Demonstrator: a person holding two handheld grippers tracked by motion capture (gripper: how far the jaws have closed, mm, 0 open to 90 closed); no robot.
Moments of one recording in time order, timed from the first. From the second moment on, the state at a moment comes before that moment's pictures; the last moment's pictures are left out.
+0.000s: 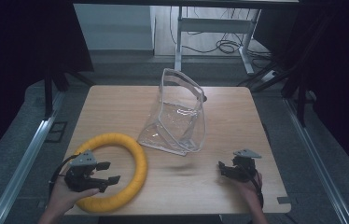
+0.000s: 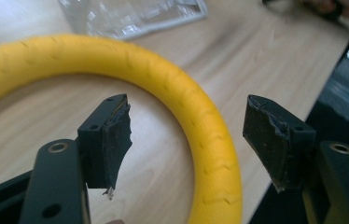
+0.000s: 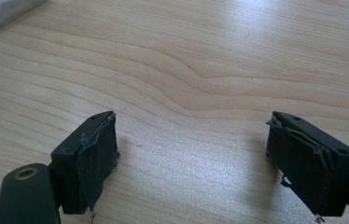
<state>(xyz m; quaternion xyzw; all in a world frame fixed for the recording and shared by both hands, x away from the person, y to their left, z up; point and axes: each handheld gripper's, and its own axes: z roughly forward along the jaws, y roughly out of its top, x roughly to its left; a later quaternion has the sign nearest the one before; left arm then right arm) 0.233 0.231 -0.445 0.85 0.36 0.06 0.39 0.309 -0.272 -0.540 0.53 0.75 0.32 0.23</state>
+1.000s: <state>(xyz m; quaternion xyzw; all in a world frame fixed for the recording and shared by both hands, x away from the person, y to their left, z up) 0.219 0.182 -0.496 0.93 0.31 0.01 0.18 0.309 -0.272 -0.540 0.53 0.75 0.32 0.23</state>
